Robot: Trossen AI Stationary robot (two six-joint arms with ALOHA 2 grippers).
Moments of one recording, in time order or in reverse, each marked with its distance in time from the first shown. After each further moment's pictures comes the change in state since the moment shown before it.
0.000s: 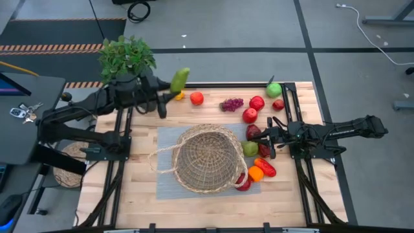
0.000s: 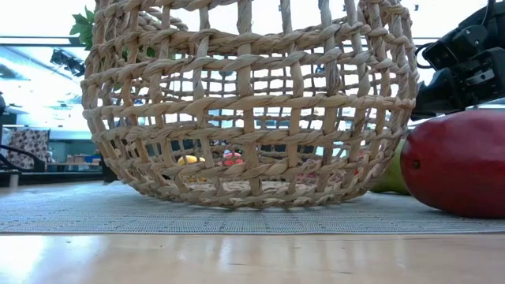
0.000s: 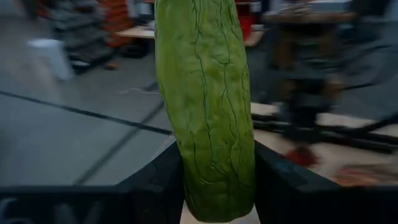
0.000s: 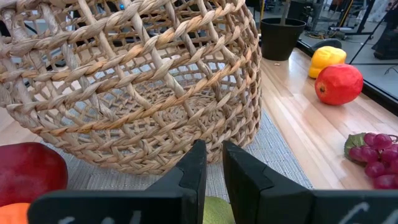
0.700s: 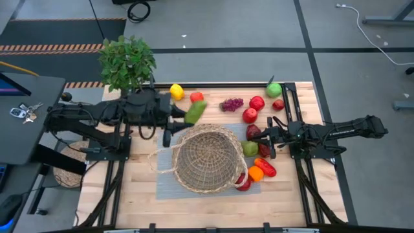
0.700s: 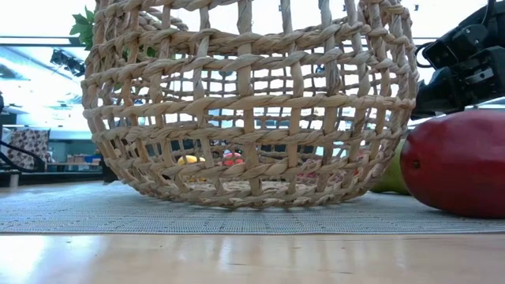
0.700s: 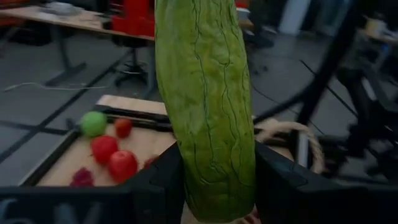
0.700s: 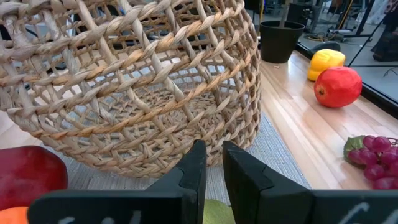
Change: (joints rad) left arm -0.330 0.159 0.137 0.006 0.010 -0.170; right arm 0.000 0.000 0.000 0.009 0.000 0.000
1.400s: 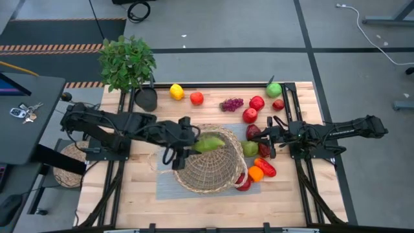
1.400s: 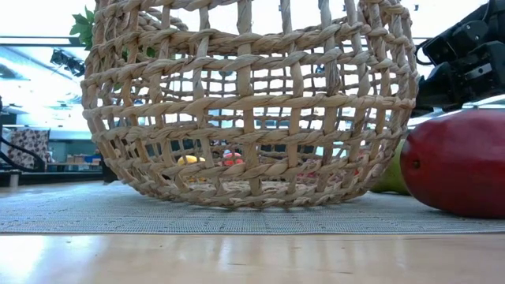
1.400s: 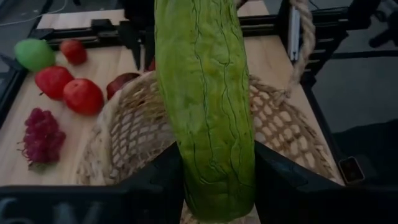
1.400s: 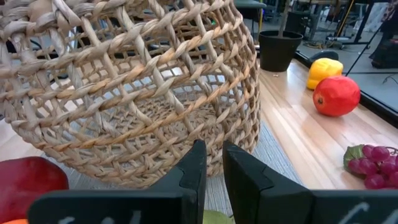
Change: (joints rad) left arm -0.142 0.270 0.201 -0.358 0.000 0.078; right arm 0.000 0.002 0.000 0.037 0.000 0.000
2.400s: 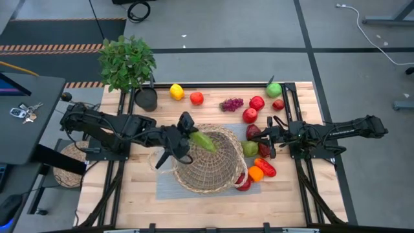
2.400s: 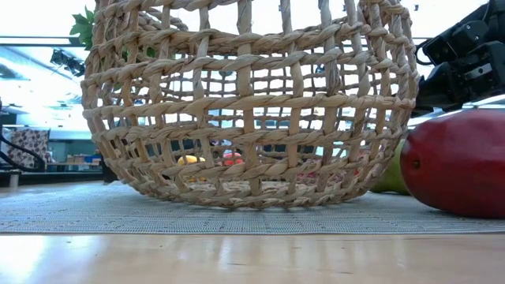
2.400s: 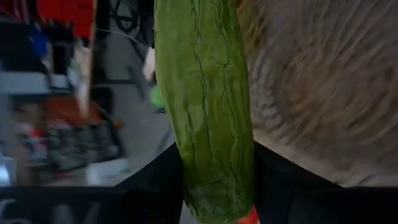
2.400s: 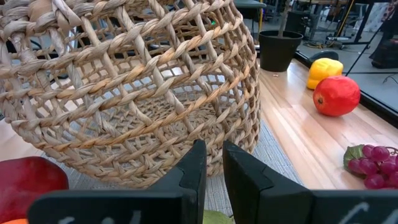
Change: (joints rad) left arm -0.036 -0.002 0.001 -0.111 -0.426 1.066; right arm 0.000 0.000 0.000 -0.001 0.000 0.000
